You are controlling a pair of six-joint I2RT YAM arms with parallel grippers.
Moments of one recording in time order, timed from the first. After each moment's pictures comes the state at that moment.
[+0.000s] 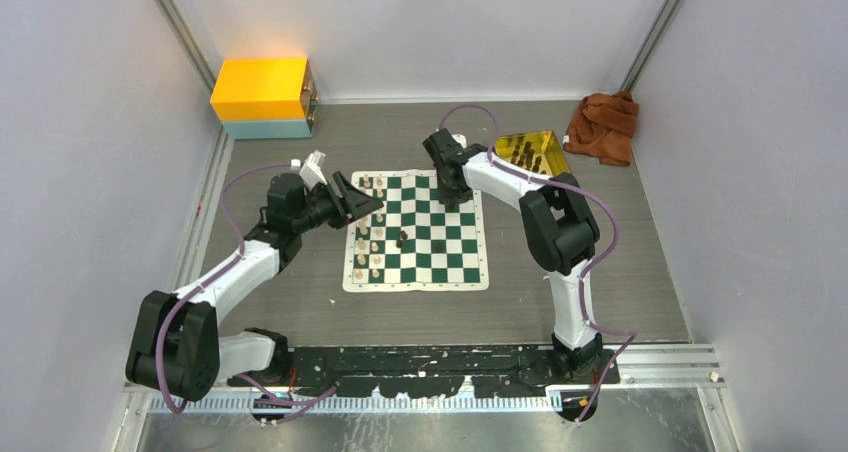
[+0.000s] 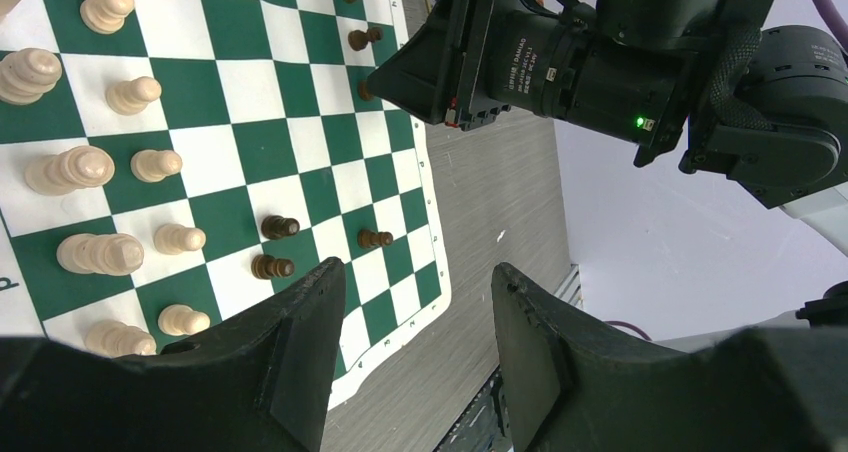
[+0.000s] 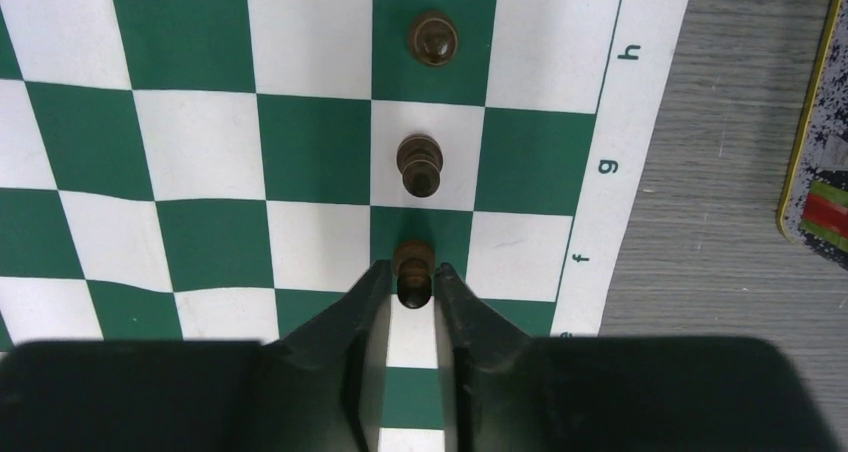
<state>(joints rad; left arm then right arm) -0.26 1.22 0.61 0.26 0.54 -0.84 0.57 2.08 1.57 -0.63 0.25 0.45</state>
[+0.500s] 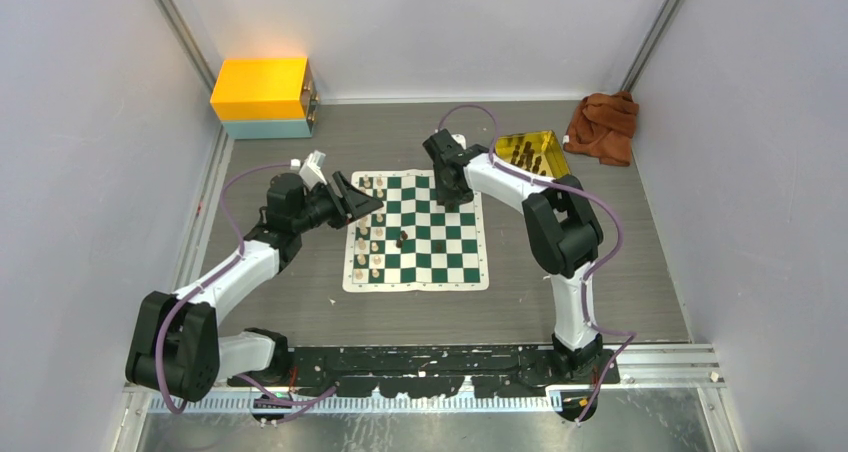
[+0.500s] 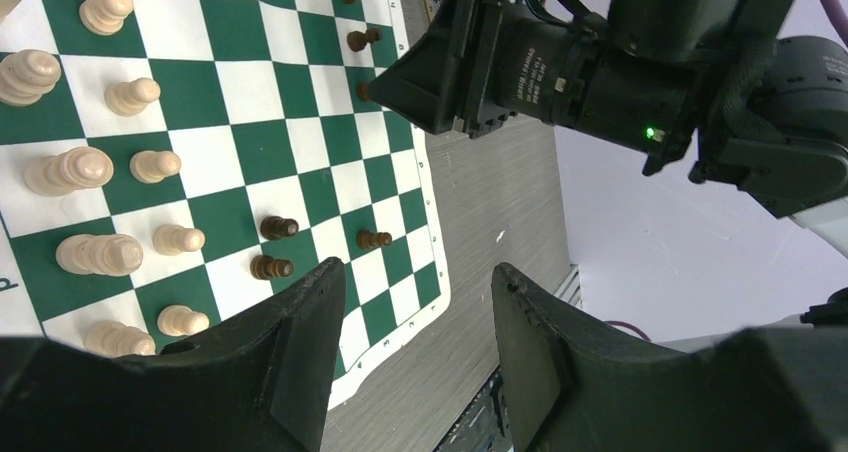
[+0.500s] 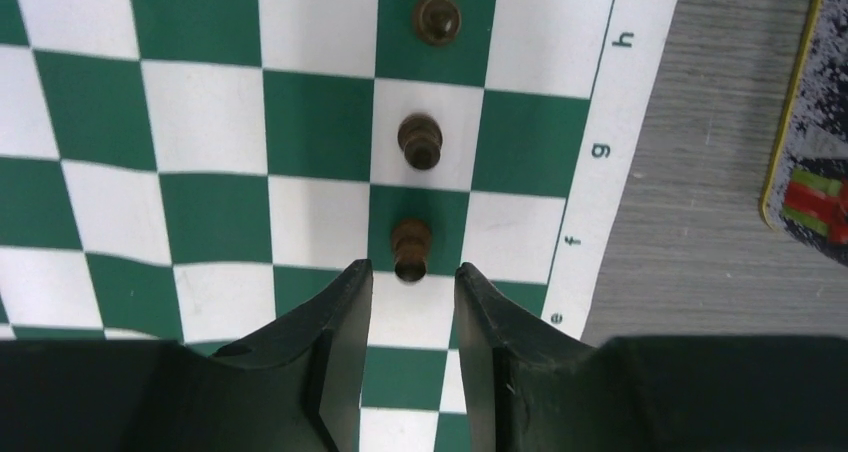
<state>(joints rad) -0.26 1.22 0.61 0.26 0.54 -0.84 0.58 2.06 1.56 -0.63 0.25 0.43</state>
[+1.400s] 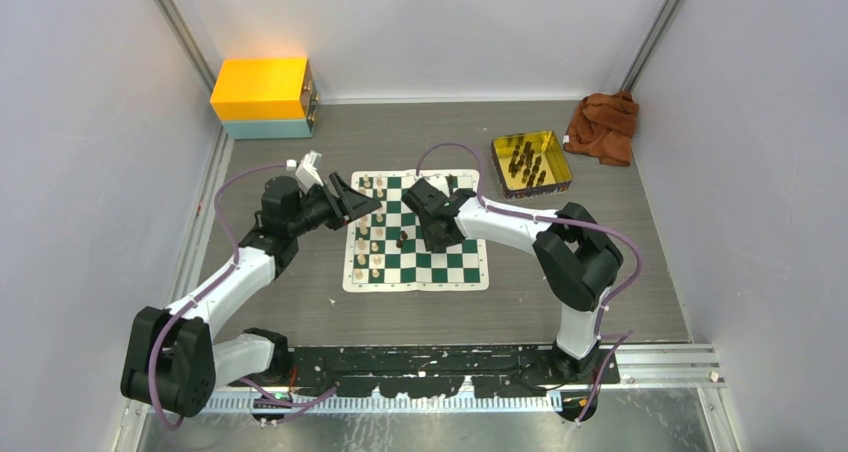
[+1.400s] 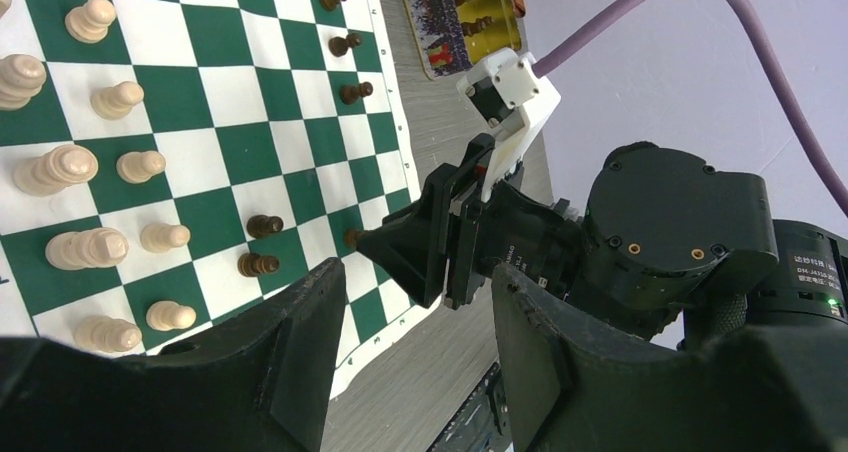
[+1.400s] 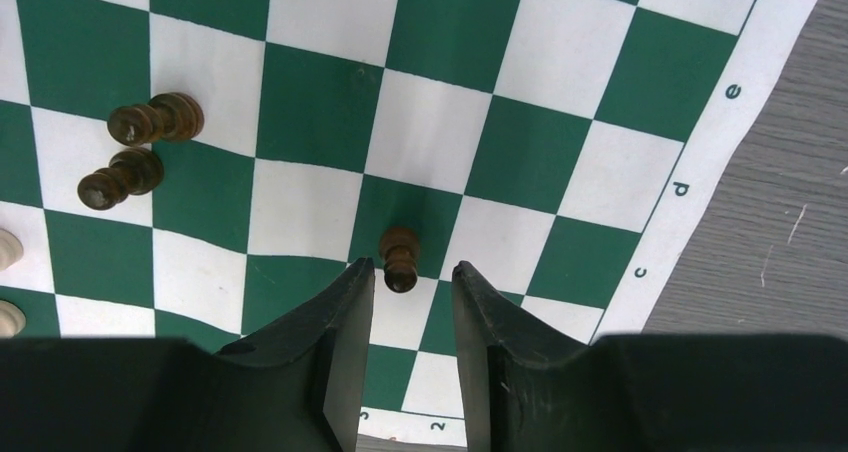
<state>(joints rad) -0.26 1.15 0.59 0.25 0.54 -0.84 0.82 1.83 1.23 -0.58 0.31 0.52</state>
